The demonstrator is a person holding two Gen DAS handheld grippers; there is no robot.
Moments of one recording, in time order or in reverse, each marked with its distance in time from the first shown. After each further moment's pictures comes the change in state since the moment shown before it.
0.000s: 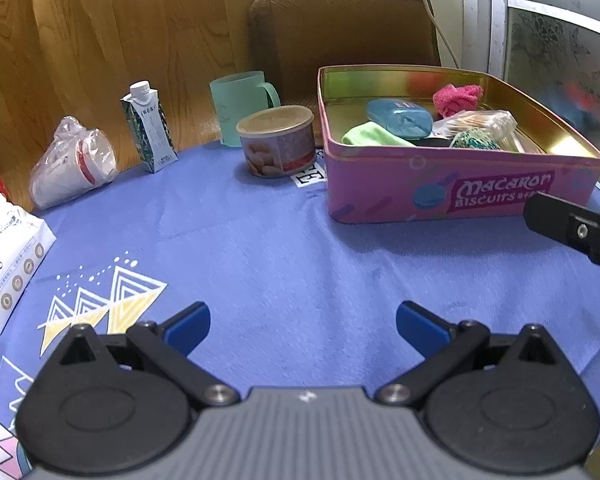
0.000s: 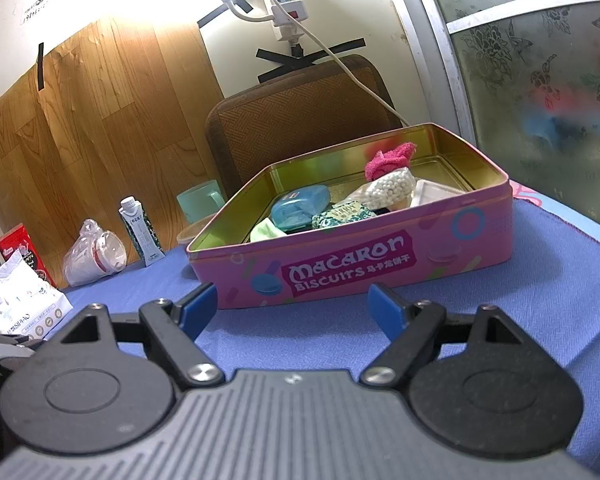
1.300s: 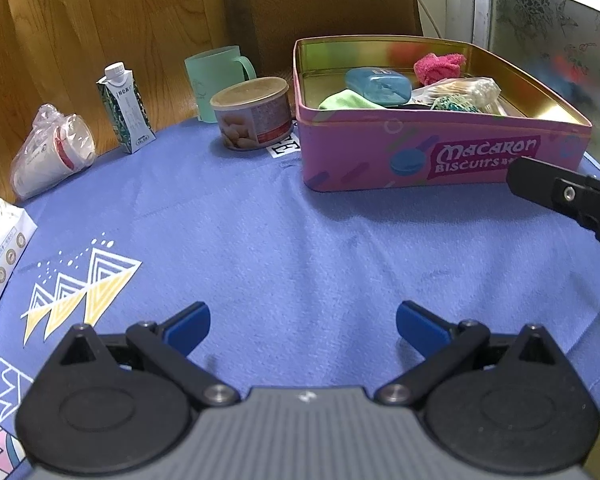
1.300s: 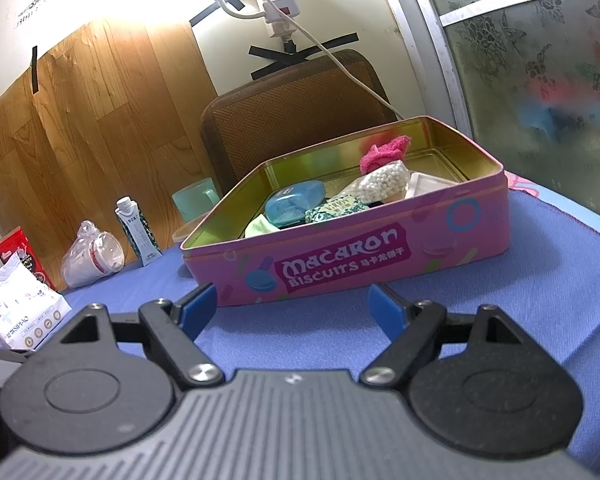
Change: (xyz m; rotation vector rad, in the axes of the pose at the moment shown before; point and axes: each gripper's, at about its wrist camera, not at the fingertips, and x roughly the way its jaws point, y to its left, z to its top) left arm 0.006 -0.010 -0.006 0.033 0.074 -0.037; right arm 0.001 -0.004 -0.003 0.025 0.006 -0.012
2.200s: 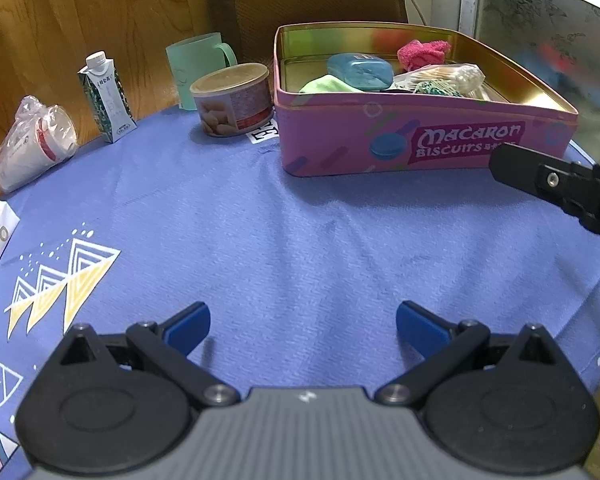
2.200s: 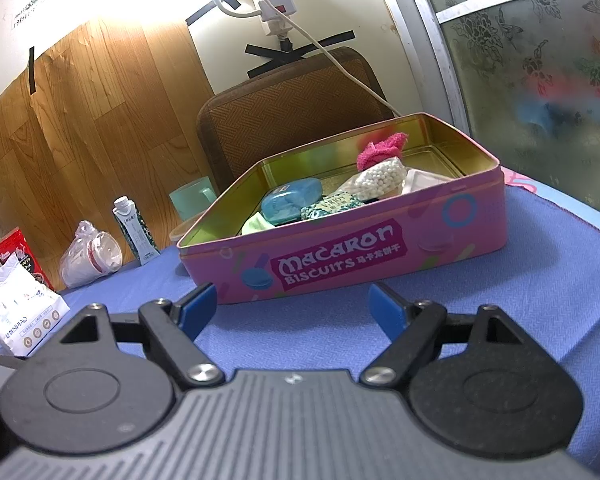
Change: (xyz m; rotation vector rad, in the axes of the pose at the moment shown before) left arm 0.003 -0.004 -0.002 0.008 0.039 -0.049; right arm 0.000 -0.002 -0.002 0.006 0.002 -0.003
